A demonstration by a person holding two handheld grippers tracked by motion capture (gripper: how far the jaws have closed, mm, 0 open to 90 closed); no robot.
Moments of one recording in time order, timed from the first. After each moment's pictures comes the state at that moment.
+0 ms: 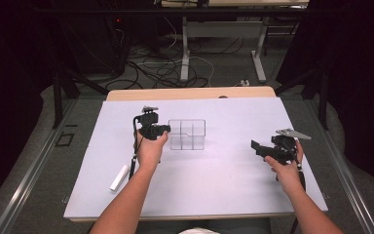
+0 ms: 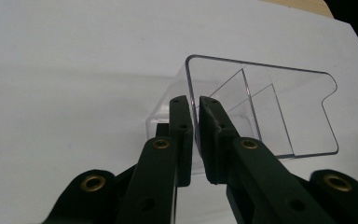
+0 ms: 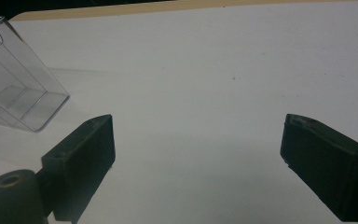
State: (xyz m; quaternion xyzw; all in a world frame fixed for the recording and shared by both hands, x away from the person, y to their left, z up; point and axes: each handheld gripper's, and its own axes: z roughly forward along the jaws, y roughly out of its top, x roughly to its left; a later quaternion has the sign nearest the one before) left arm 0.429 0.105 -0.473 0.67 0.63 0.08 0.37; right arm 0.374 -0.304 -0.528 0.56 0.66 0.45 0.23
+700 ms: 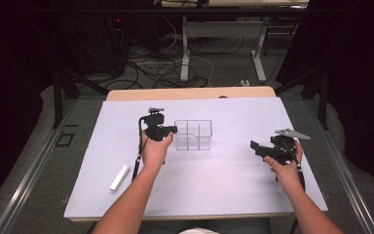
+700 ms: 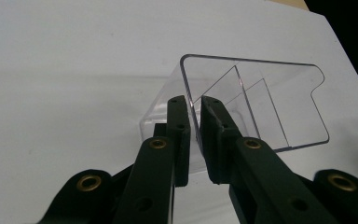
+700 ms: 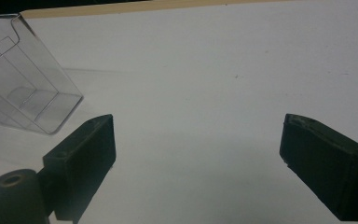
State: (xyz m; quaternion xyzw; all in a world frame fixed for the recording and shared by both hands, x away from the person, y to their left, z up) left arm 0.429 0.092 -0.476 0.68 0.61 0.07 0.39; right arm 0.374 -0.303 -0.529 0.56 0.66 0.45 0.23
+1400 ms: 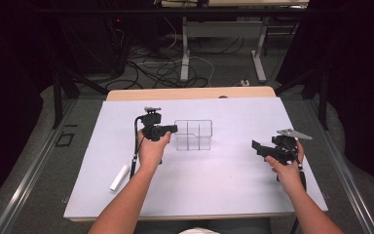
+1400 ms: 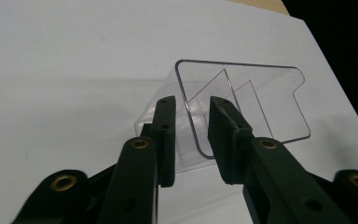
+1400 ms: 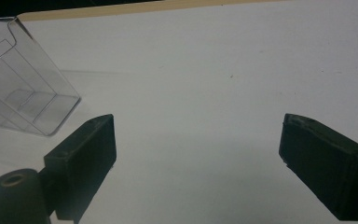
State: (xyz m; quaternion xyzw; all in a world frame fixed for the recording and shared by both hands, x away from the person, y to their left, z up) left arm 0.426 0.106 -0.470 0.69 0.59 0.05 0.42; right arm 0.374 -0.307 -0.529 0.56 0.66 0.45 0.23
